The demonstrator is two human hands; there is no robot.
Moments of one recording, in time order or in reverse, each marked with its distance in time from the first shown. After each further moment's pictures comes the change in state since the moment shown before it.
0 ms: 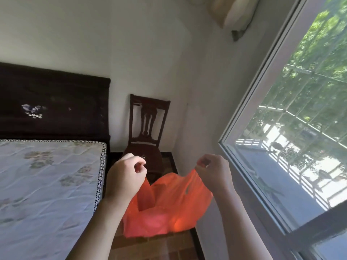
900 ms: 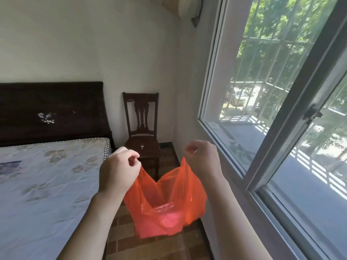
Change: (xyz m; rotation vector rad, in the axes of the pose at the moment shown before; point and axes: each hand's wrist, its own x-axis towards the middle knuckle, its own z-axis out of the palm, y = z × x) left_hand -0.205 0.195 -0.014 0.183 0.033 0.088; right_hand -0.155 0.123 -0.167 0.166 0.008 -0.071
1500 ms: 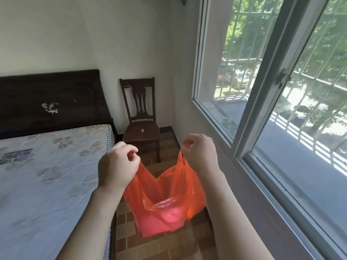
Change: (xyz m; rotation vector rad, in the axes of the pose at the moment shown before) left_hand -0.104 0.050 -0.042 0.070 -0.026 0.033; right_hand -0.108 0.020 -0.046 -0.018 -0.007 0.070
